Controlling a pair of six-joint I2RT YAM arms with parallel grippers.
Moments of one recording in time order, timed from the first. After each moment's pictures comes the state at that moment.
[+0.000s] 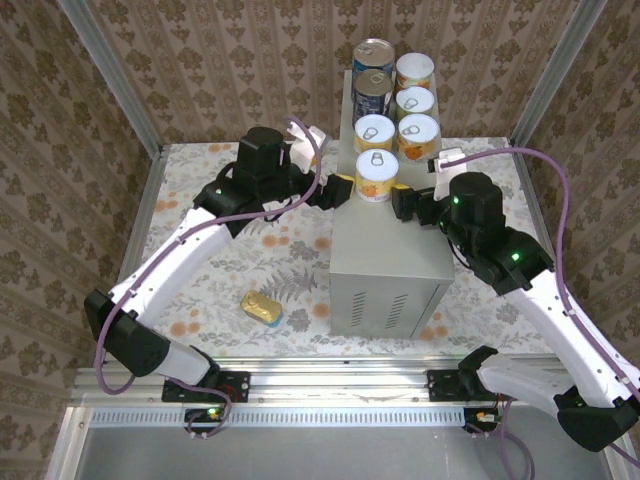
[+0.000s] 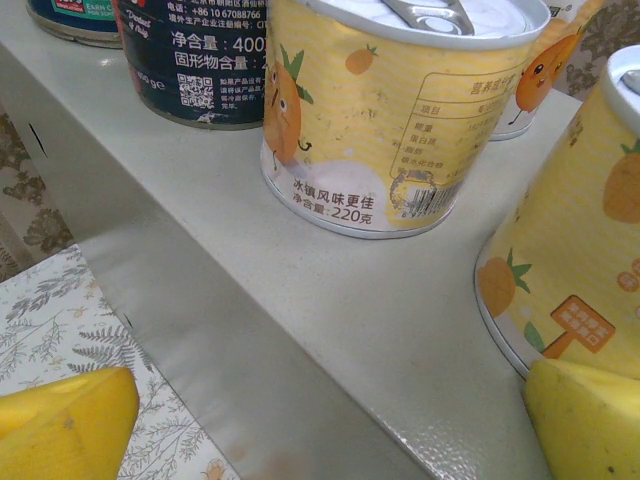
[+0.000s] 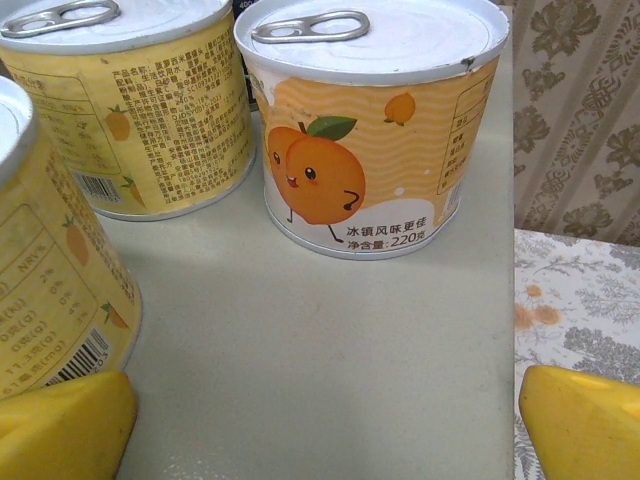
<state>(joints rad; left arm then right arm) -0.69 1.46 1.53 -0.44 0.31 -0.03 0.51 1.01 1.24 -0.59 0.33 0.11</state>
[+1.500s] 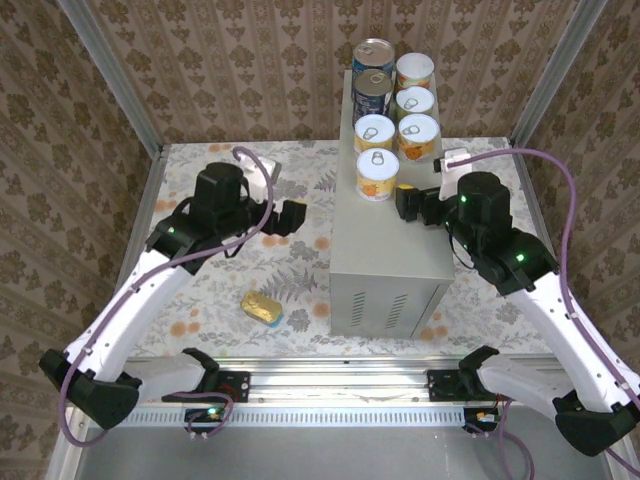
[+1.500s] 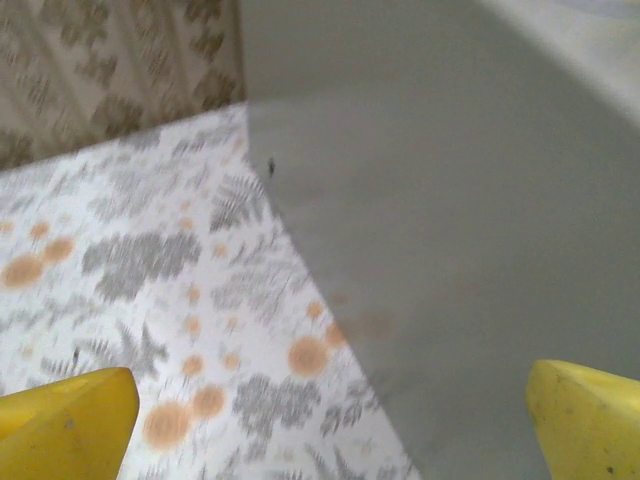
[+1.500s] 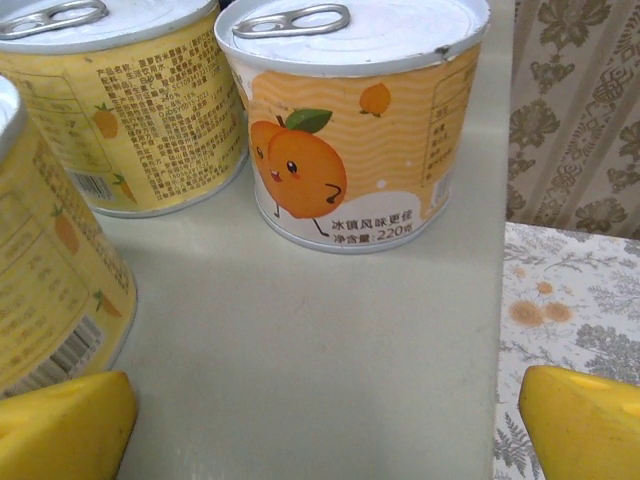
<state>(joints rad) -0.62 1.14 1.29 -0.69 0.06 -0.13 0.46 0.98 1.23 -0.60 0.26 0.11</state>
